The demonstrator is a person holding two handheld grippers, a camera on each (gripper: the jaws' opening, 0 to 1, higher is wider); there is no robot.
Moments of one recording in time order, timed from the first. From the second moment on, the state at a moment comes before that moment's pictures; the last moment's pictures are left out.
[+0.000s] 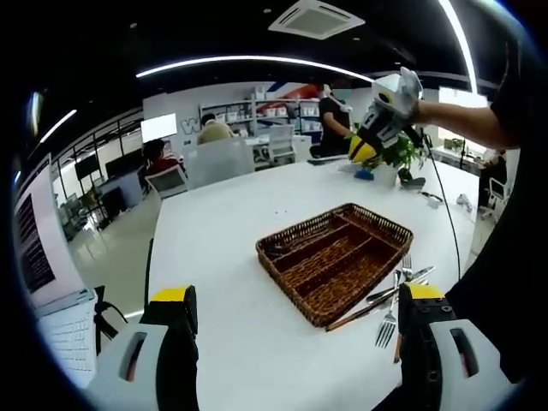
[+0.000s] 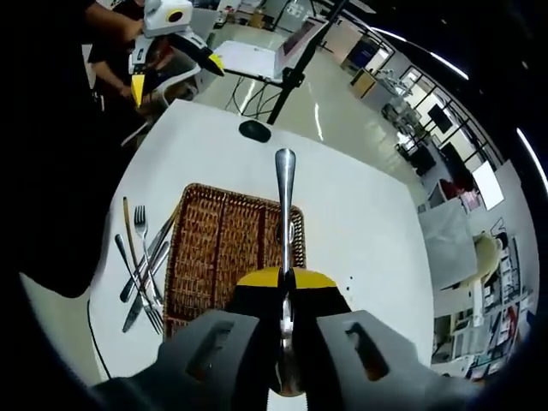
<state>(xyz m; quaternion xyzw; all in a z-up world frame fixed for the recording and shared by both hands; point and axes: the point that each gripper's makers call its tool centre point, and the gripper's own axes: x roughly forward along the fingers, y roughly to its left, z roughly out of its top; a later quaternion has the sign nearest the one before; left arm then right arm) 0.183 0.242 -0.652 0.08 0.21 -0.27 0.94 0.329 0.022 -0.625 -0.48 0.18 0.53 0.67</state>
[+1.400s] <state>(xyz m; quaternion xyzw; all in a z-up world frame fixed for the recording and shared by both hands) 0.188 0.273 -0.661 0.08 0.23 -0.25 0.94 0.398 0.031 -0.650 -0.51 0.19 0.52 0.66</state>
